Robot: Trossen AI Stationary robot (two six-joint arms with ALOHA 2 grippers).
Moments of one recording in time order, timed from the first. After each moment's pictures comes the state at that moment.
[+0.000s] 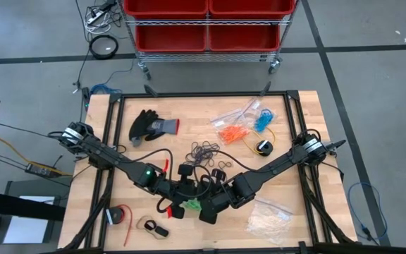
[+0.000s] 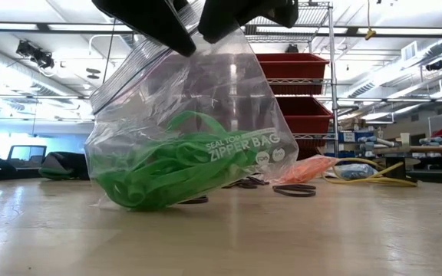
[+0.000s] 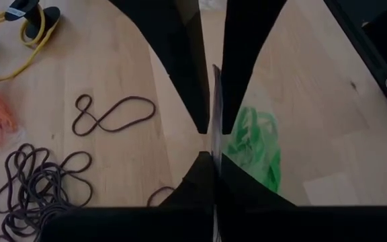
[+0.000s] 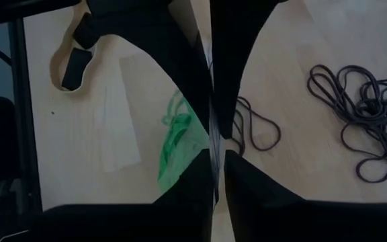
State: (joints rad) left arm -0.46 1.64 1.17 -0.36 -0.29 -0.10; right arm 0.48 2.03 1.79 -0.80 0.38 0.68
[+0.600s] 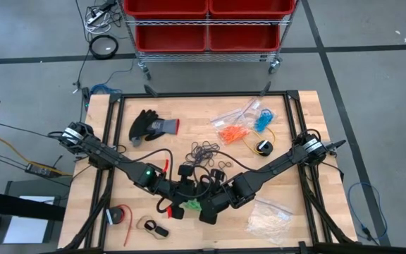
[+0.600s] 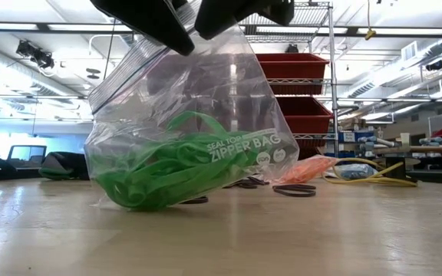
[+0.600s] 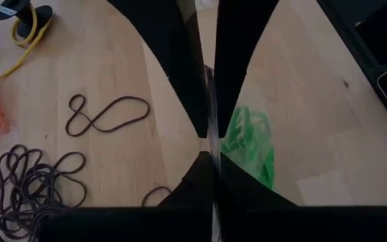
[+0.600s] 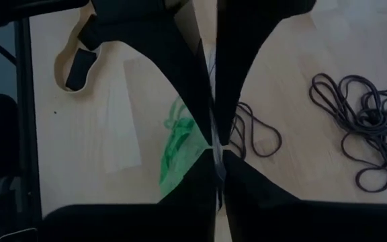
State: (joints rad) left arm -0.46 1.64 1.17 -0.36 -0.28 -0.10; right arm 0.48 2.03 1.79 -0.78 0.38 0.64
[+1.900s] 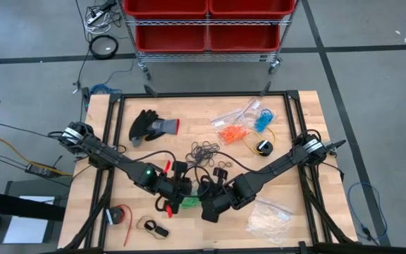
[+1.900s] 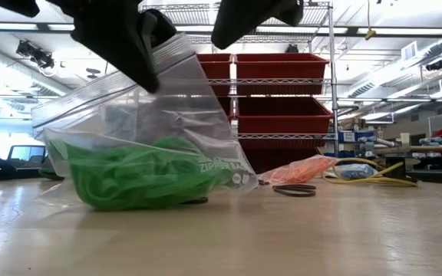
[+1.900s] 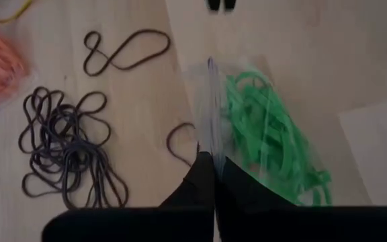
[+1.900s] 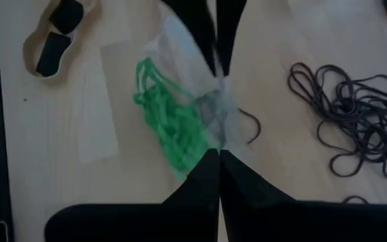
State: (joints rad) left arm -0.46 1.64 1.17 -0.57 -0.33 -0.12; right arm 0.49 2.03 1.79 -0.85 0.43 0.65
